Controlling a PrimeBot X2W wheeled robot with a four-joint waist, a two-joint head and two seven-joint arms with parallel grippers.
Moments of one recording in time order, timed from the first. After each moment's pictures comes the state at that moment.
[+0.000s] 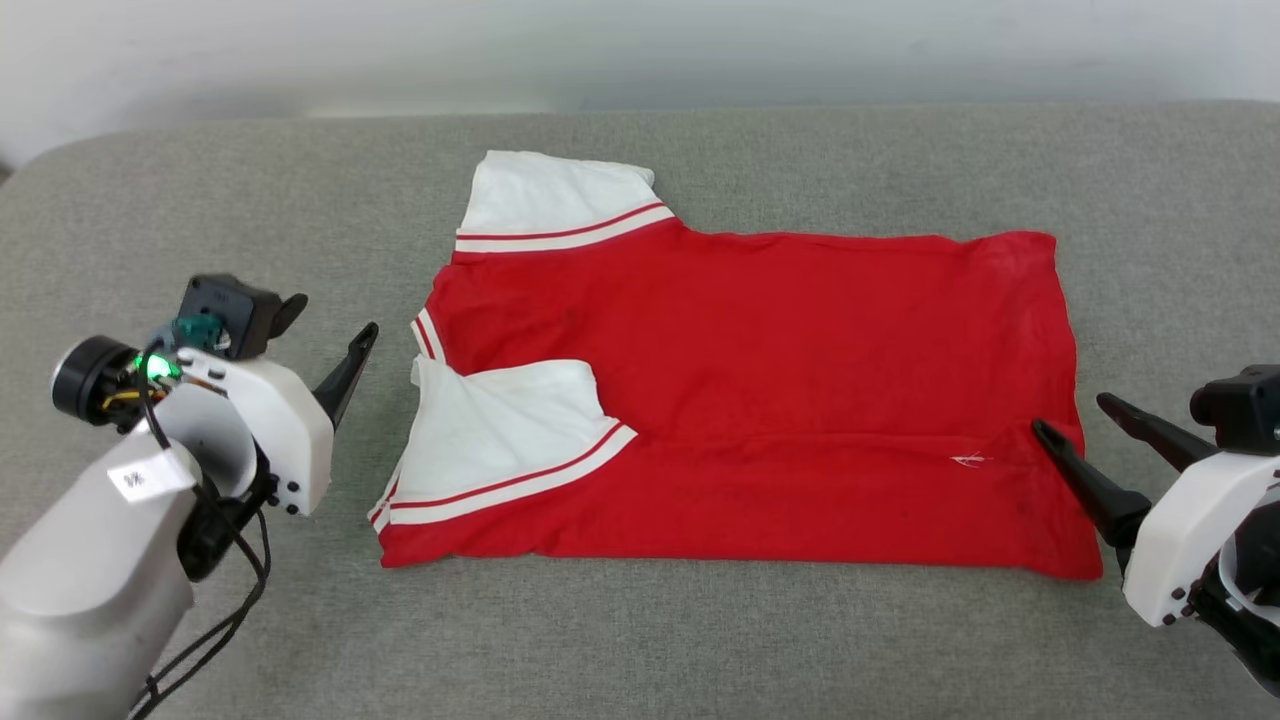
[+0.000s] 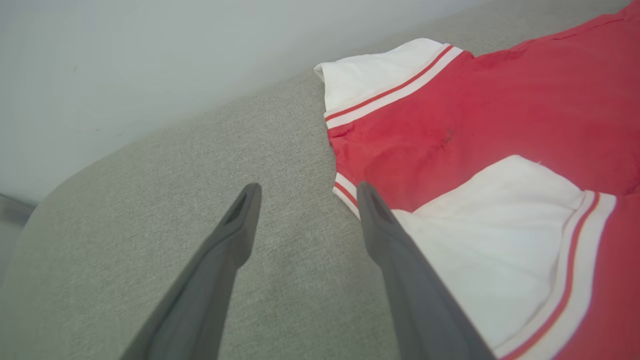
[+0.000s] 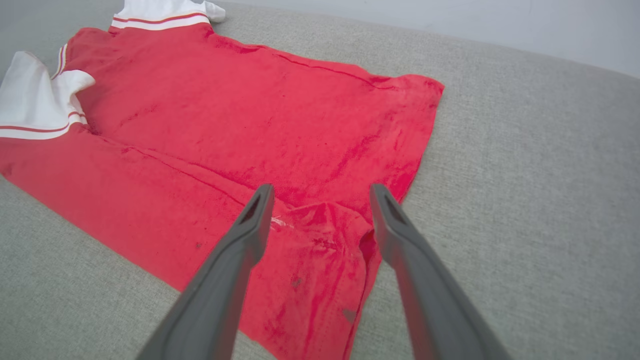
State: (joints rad) left arm -0.68 0.62 -0.71 0.55 -0.65 -0.09 -0.07; right arm -0.28 -0.62 0.34 0.12 0.65 0.13 0.23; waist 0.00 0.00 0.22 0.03
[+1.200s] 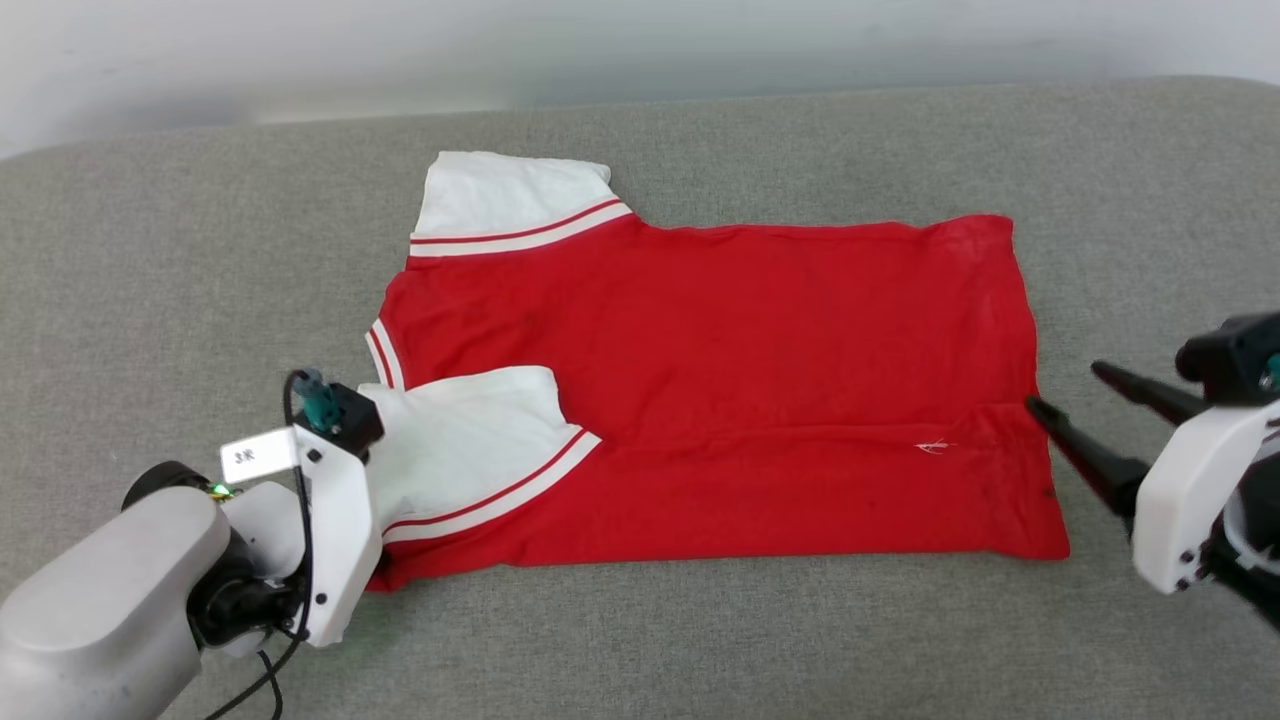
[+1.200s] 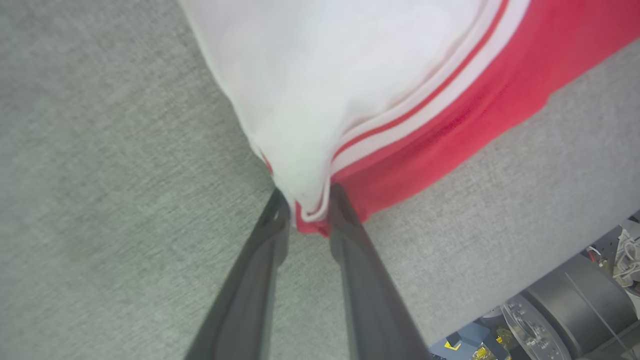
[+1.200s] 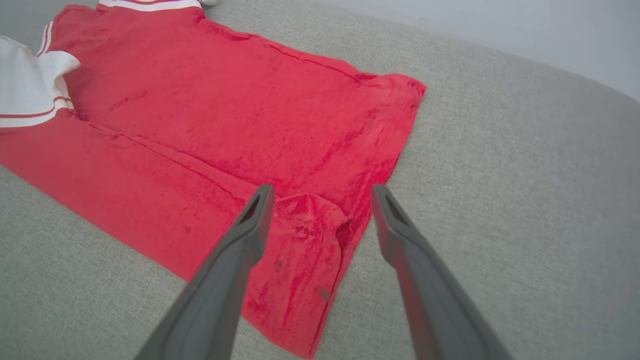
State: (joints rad) left arm -0.71 0.77 -1.02 0.33 -1.03 -0.13 0.74; right arm -0.33 -0.65 0.37 0.06 0.65 0.13 0.35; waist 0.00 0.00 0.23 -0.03
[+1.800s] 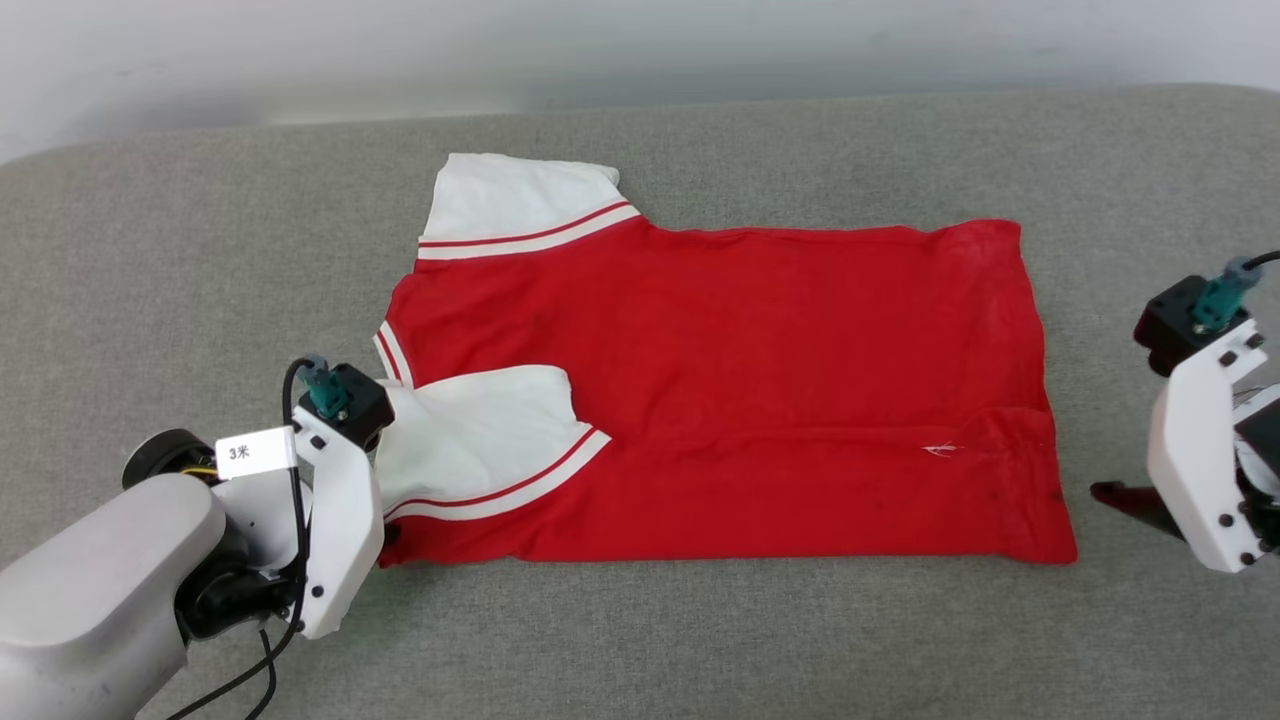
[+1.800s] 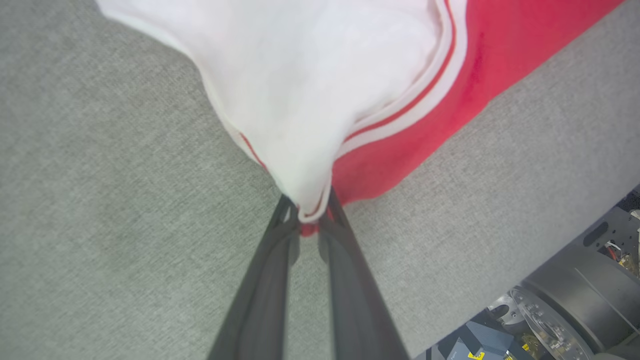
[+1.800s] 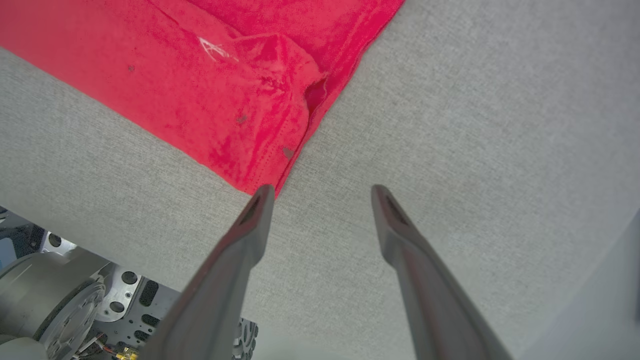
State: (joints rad) left arm -0.75 0.83 -1.07 0.23 -1.02 -0.13 0.63; right arm -0.59 -0.85 0.60 0.07 0.84 0.13 0.99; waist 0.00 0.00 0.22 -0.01
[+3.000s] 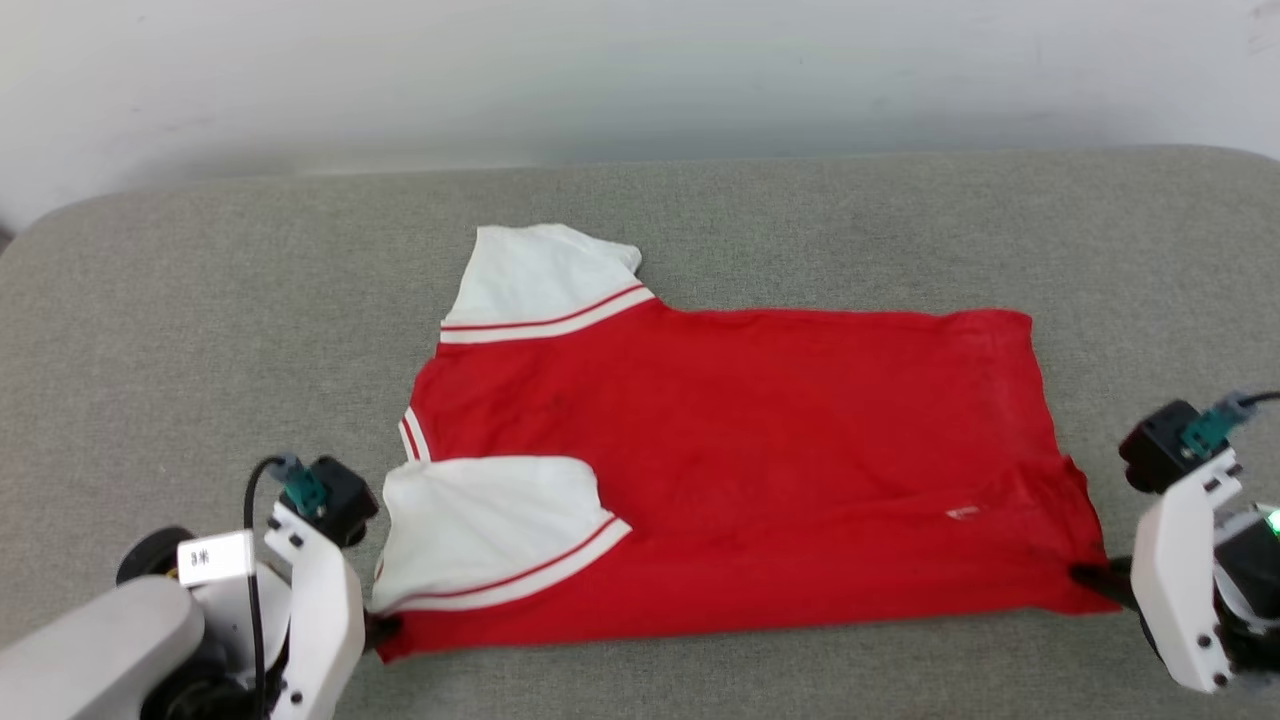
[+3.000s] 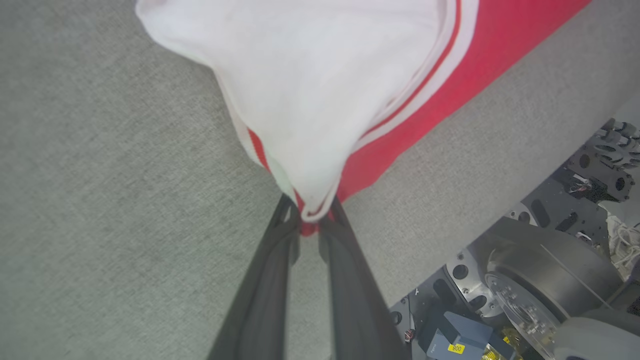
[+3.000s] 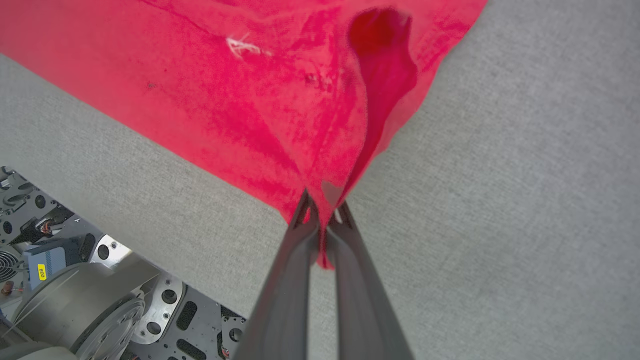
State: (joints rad) left arm -0.64 0.93 -1.11 0.09 -1.09 -0.10 0.52; right arm -0.43 -0.83 0.67 0.12 0.92 0.13 0.72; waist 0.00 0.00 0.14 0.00
